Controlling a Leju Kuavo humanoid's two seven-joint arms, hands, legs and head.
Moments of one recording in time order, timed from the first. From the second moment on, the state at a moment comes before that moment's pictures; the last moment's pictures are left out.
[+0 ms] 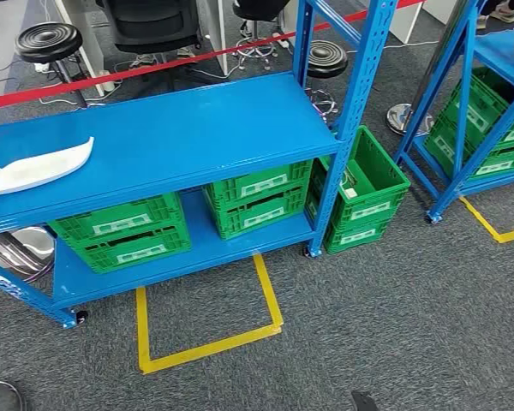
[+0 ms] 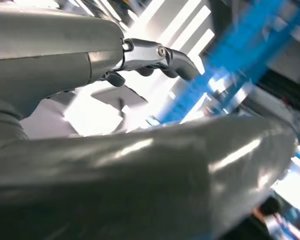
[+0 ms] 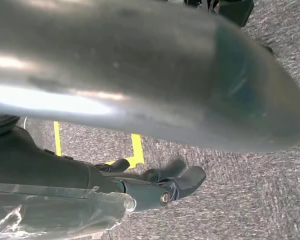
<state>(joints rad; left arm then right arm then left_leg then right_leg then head) -0.17 0.42 0.54 -1.55 -0.19 -0.20 -0.39 0.02 0.03 0.02 -0.20 -0.02 -0.20 0.01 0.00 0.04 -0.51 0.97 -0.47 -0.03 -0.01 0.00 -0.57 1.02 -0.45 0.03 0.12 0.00</state>
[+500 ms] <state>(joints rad) -0.30 0.42 0.06 -1.54 -0.36 -0.20 -0.27 0.01 0.03 0.05 -0.19 0.02 -0.20 0.03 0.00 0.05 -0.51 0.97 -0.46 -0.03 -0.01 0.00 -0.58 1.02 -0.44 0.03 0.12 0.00</state>
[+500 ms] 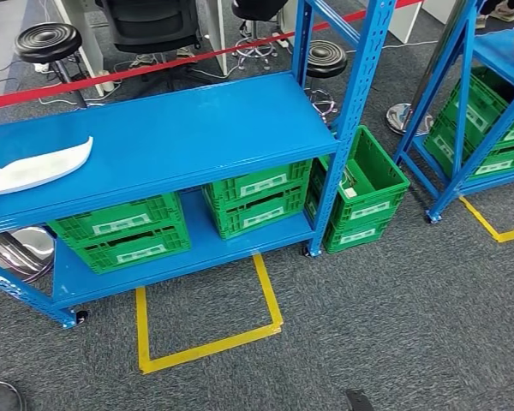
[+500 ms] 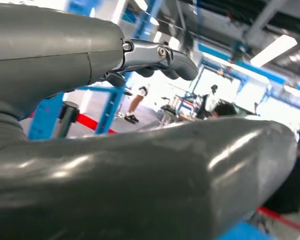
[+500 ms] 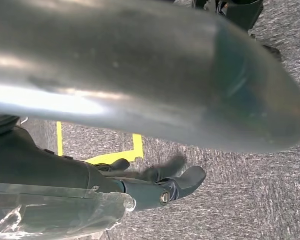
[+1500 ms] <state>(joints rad) -0.52 0.42 -0.54 -1.31 -0.79 -0.13 -0.03 0.01 0.02 0.08 -0.17 0.07 -0.20 0.06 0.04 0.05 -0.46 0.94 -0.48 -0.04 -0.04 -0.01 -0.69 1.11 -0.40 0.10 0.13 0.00</state>
